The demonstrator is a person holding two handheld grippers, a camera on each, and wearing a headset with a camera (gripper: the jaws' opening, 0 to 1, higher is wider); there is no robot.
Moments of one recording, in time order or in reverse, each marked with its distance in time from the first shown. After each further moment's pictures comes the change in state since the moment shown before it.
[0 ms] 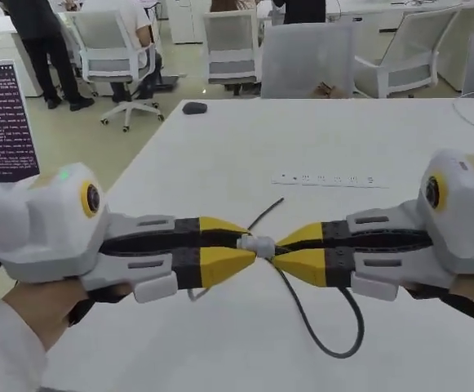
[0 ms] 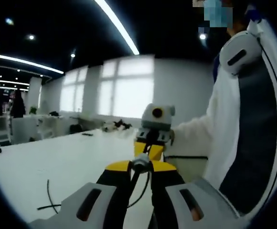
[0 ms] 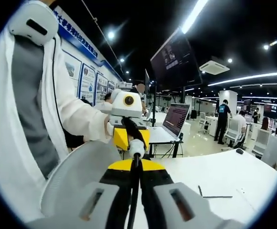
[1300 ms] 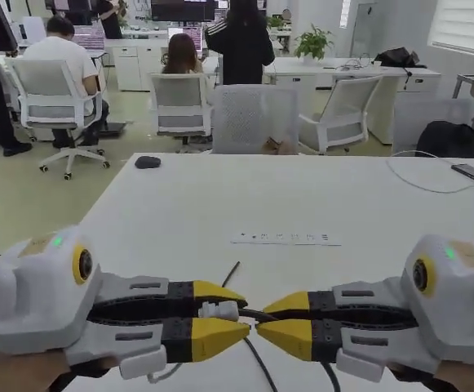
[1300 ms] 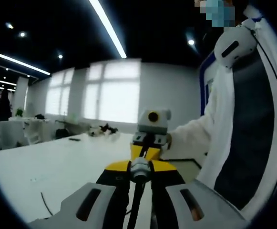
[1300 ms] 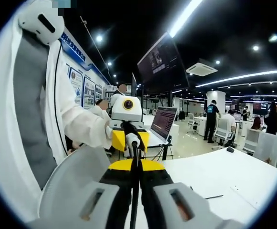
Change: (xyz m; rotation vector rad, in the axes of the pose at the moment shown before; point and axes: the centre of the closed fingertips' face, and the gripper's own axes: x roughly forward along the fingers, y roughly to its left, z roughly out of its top) left arm 0.006 0.015 0.018 -0.020 -0.037 -0.152; right arm -0.002 -0.024 0.012 0.041 -0.010 -0.113
